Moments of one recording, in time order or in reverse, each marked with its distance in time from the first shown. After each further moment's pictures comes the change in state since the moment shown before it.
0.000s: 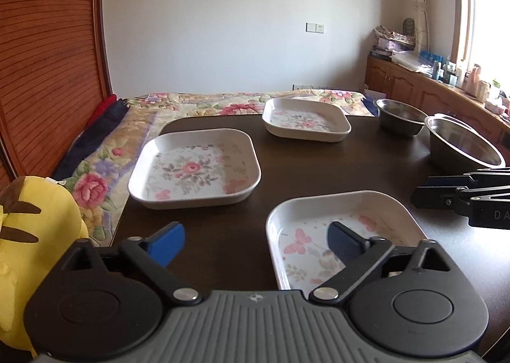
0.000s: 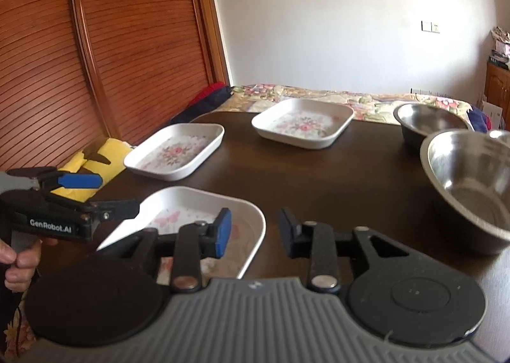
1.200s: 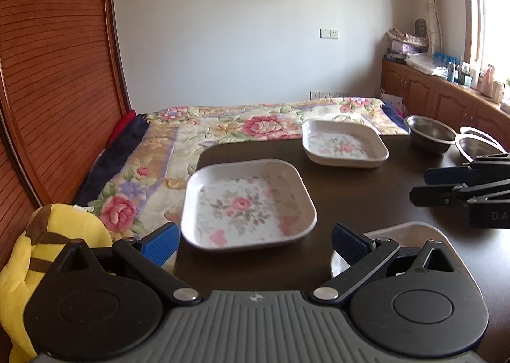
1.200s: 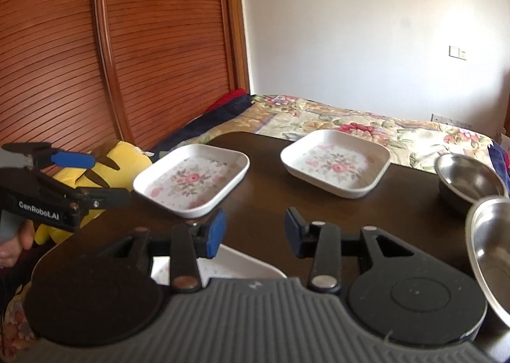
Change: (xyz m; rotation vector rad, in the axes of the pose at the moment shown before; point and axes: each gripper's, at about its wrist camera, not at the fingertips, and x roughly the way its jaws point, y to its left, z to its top) left arm 0.000 0.043 0.038 0.033 -0.027 0.062; right arm 0.034 0.030 0.042 -0.106 -0.013 0.036
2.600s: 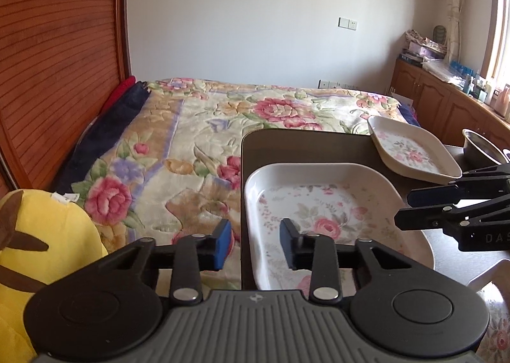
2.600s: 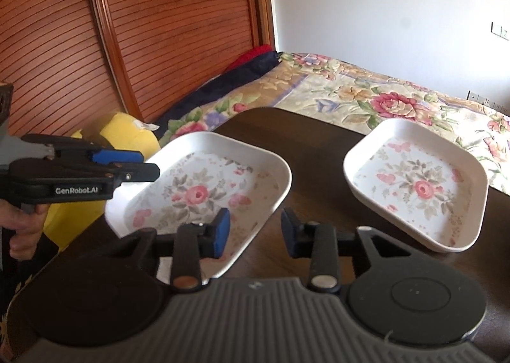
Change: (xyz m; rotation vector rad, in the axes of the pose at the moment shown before) left arm 0.109 0.090 0.012 -0.104 0.085 -0.057; right arm 0.126 0.026 0.040 -0.020 0.193 0.077
